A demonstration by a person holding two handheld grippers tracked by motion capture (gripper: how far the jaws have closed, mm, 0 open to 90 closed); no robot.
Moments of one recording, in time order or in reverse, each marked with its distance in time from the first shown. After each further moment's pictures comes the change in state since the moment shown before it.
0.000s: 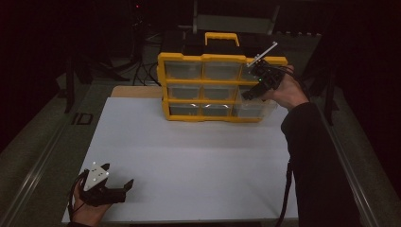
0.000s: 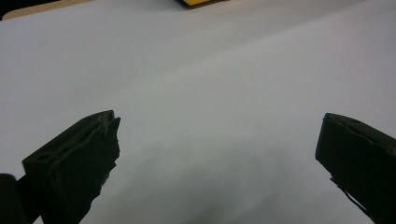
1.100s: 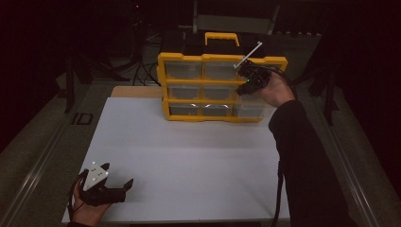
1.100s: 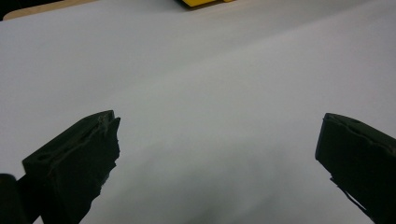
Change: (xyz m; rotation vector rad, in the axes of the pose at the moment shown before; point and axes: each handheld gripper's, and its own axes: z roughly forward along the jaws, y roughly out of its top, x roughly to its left) left arm 0.001 0.000 0.000 -0.005 0.000 -0.006; right arm 0.017 0.020 0.012 0.027 0.072 -0.056
